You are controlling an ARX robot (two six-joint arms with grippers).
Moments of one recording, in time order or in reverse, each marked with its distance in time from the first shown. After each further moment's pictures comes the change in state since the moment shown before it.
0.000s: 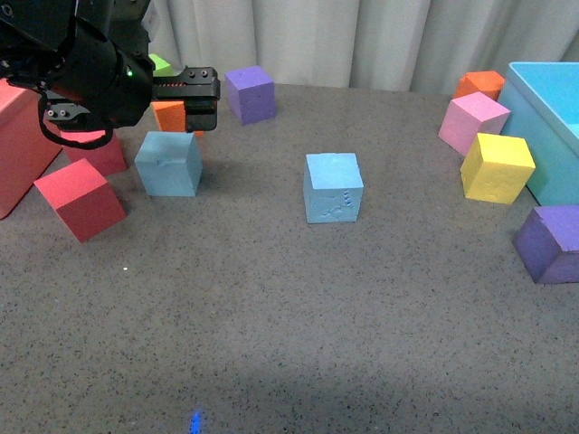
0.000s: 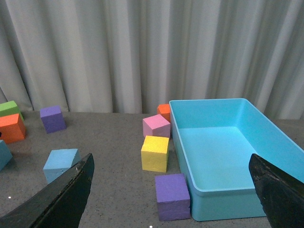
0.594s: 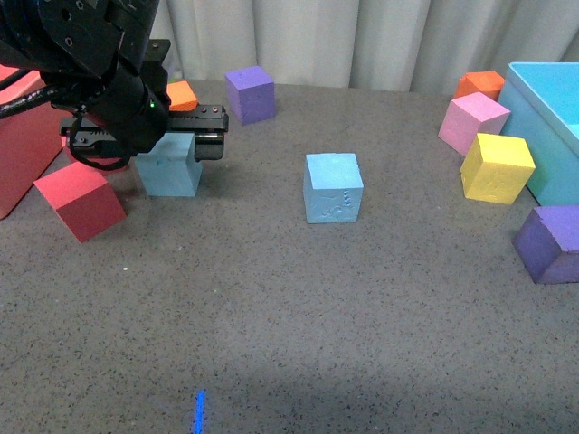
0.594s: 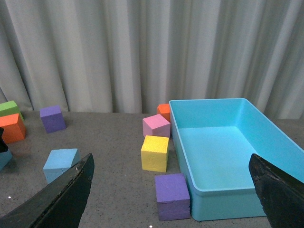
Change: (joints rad) left arm -0.003 0.137 0.135 -0.151 -0.028 -0.020; right arm 0.000 0.000 0.000 0.000 0.000 0.000
